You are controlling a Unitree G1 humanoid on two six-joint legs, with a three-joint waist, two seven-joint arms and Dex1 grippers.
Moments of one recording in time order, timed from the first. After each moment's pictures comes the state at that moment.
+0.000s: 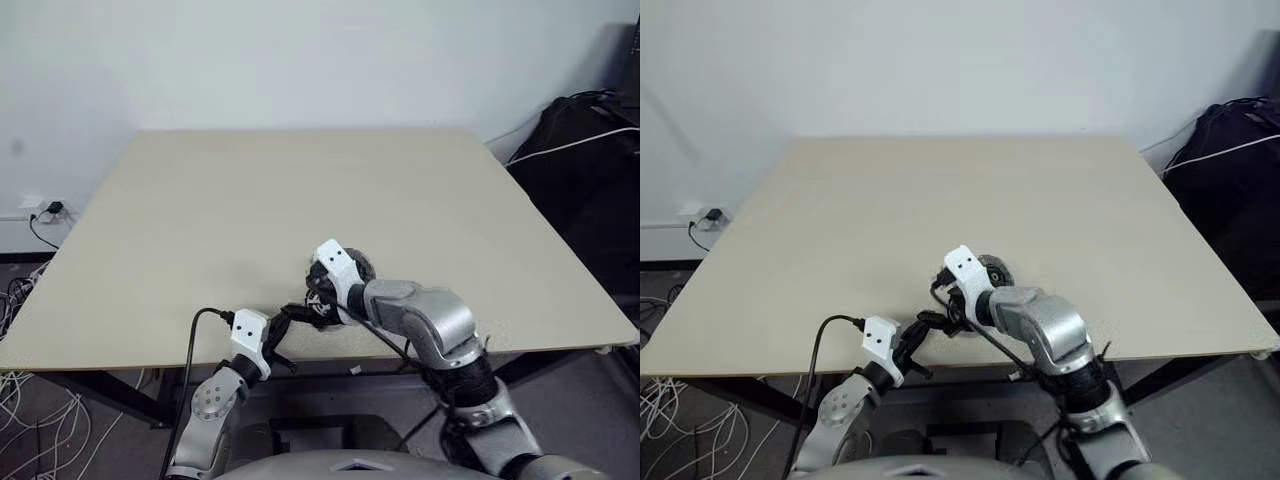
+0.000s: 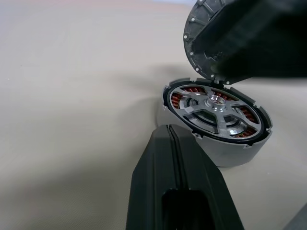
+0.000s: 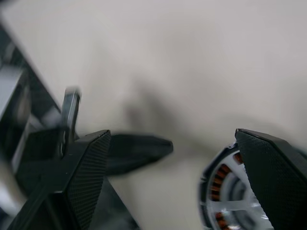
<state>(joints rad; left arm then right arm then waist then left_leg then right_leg) 0.26 0.09 -0.20 0.04 -0.13 -0.12 -0.41 -0.38 -0.29 0.42 -0.34 0.25 1.10 0.56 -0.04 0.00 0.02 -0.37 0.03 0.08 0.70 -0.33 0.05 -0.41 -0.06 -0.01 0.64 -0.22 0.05</state>
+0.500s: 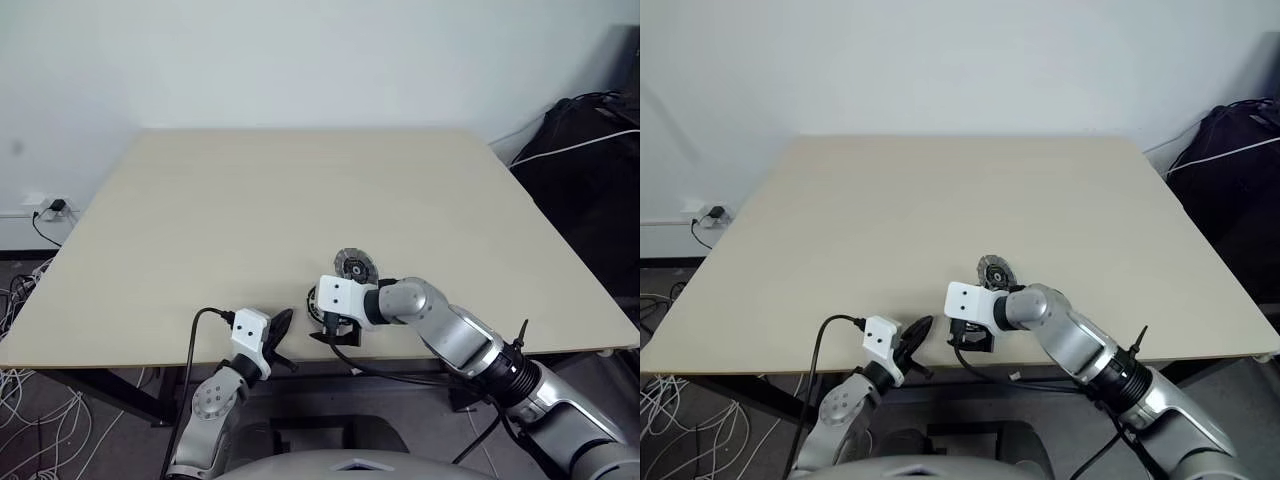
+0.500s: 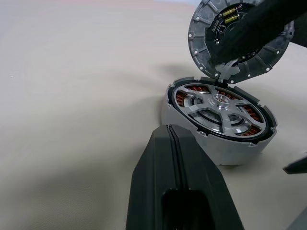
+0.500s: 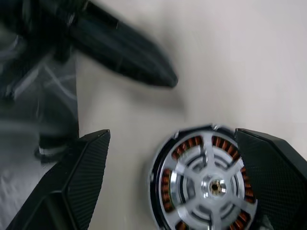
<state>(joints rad) 0.26 0.09 -0.20 0.05 -0.13 -0.12 -0.42 -0.45 -0.59 0.69 -0.22 -0.03 0.56 0.83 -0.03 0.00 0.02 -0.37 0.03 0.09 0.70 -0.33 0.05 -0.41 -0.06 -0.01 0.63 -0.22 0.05</state>
